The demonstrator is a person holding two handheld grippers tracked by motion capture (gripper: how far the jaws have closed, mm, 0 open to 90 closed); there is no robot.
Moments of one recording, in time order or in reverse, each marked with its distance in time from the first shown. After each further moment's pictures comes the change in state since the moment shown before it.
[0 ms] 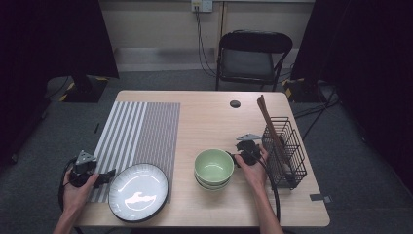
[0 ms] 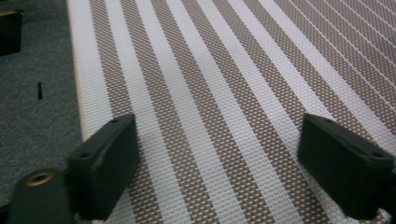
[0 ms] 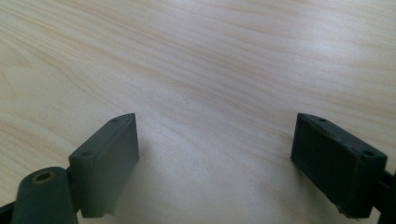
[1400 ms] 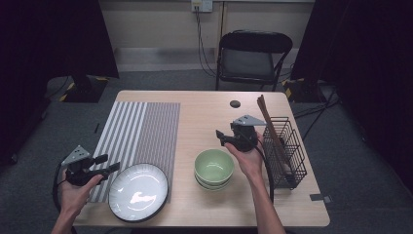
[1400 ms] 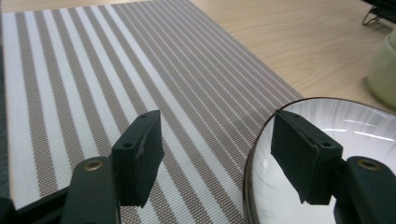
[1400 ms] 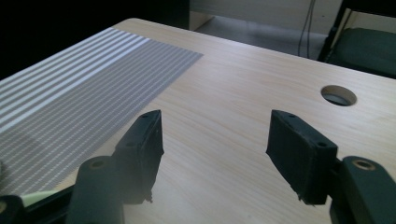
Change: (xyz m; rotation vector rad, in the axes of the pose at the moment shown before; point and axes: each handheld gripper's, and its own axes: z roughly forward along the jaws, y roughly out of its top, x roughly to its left) left arm -0.029 0.034 -0.046 -0.191 -0.232 0.018; right arm 0.034 0.076 -0.074 -0.274 0.144 -0.019
